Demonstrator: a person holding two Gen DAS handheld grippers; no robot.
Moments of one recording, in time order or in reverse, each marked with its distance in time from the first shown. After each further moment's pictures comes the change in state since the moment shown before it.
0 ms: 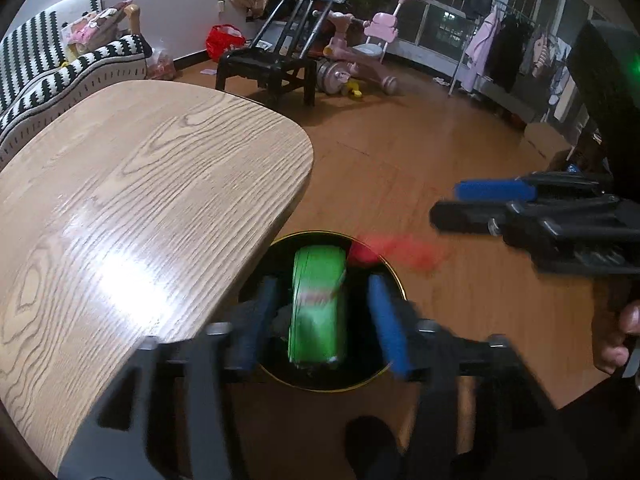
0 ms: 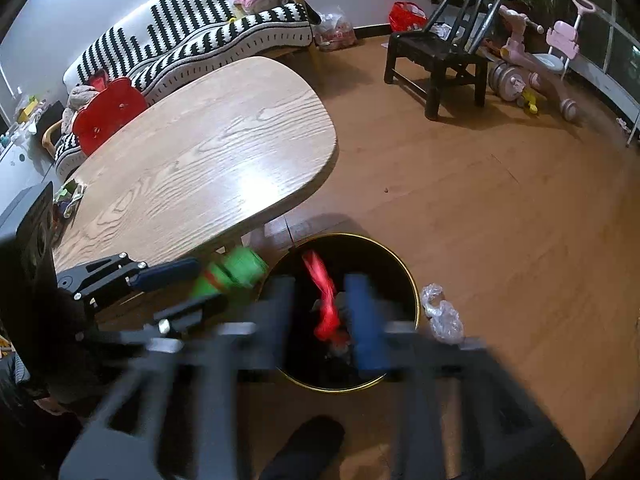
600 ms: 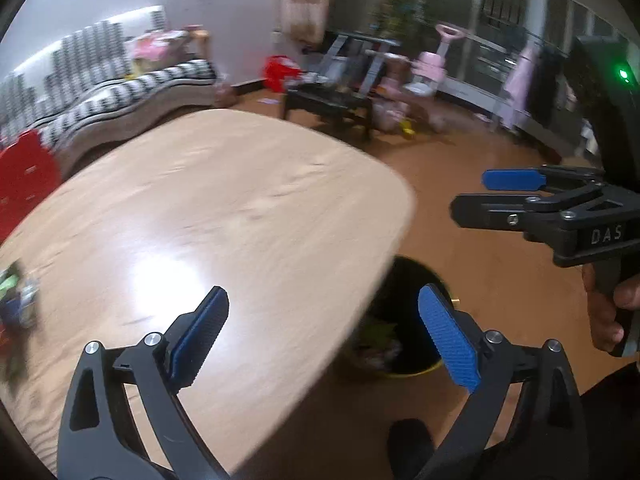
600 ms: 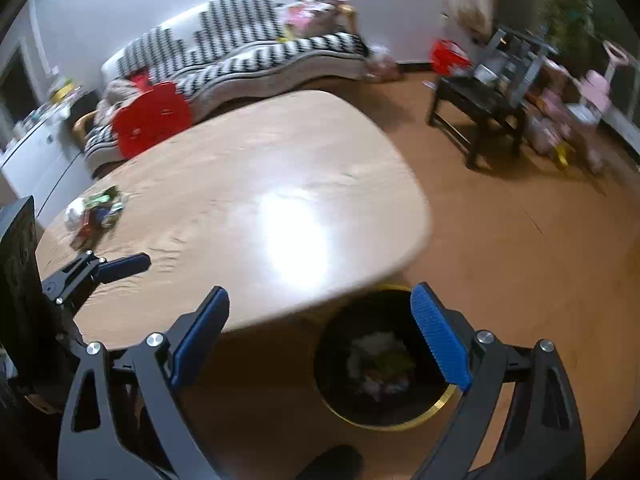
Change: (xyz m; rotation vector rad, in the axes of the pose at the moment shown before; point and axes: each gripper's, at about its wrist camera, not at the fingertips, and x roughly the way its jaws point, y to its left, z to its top) left arm -0.115 0.082 -0.027 -0.088 -0.122 0.198; right arm -0.009 0.123 0.047 -0.168 -0.079 0.103
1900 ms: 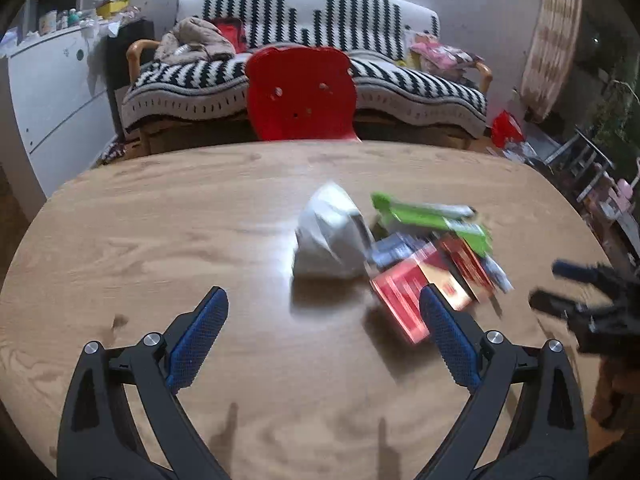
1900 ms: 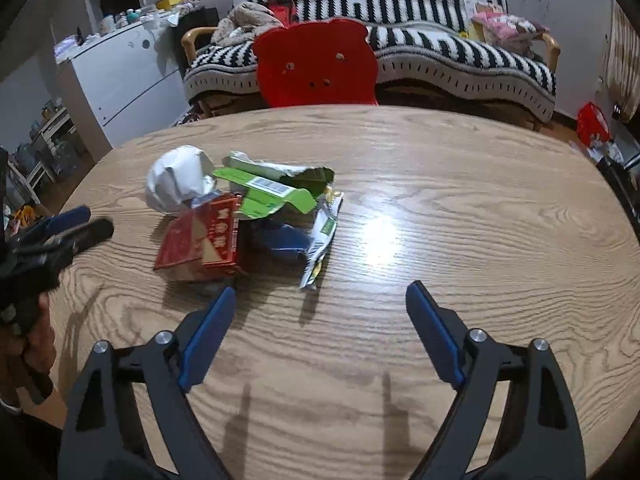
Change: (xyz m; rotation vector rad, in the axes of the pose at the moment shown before) left arm -0.139 0.386 -0.107 -0.536 -0.056 0.513; right arm 0.202 0.343 0.070 -0.308 0.110 0.225
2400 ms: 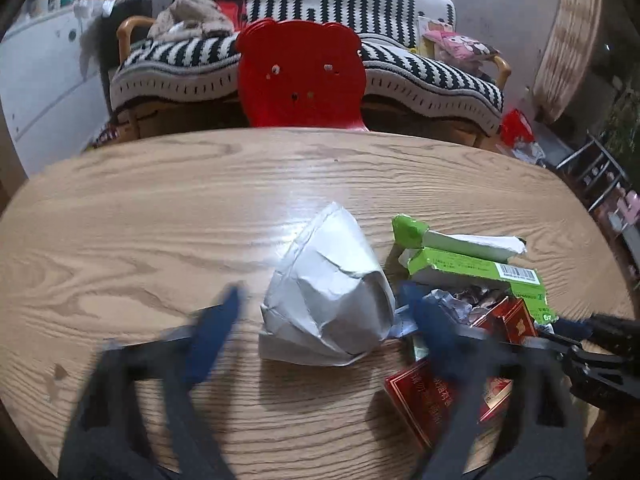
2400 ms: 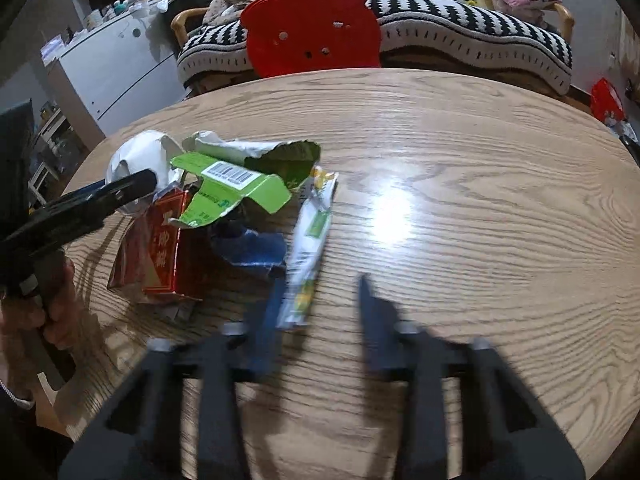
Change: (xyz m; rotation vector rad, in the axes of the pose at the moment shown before) left arm 0.081 -0.005 0.026 -0.058 0.081 -0.024; right arm 0.051 -0.011 0.013 -0.003 0.079 0.036
